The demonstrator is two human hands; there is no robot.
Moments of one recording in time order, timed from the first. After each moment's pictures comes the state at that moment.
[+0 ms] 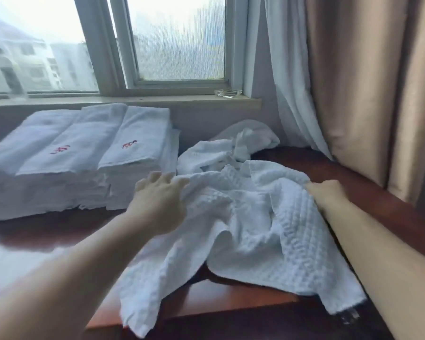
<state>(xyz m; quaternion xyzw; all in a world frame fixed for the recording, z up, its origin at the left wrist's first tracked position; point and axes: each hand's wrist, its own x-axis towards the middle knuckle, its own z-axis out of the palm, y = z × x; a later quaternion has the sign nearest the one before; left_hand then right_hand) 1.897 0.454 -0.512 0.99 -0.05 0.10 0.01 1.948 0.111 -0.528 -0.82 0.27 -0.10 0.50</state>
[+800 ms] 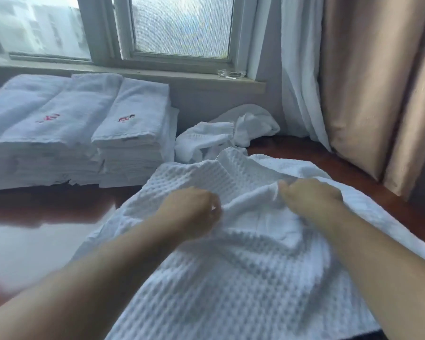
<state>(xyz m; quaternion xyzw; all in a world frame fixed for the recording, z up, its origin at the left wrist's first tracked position) 1.892 0.411 -0.556 0.98 -0.17 0.05 0.06 1.933 0.154 -0.545 -0.99 0.14 0.00 -0.04</state>
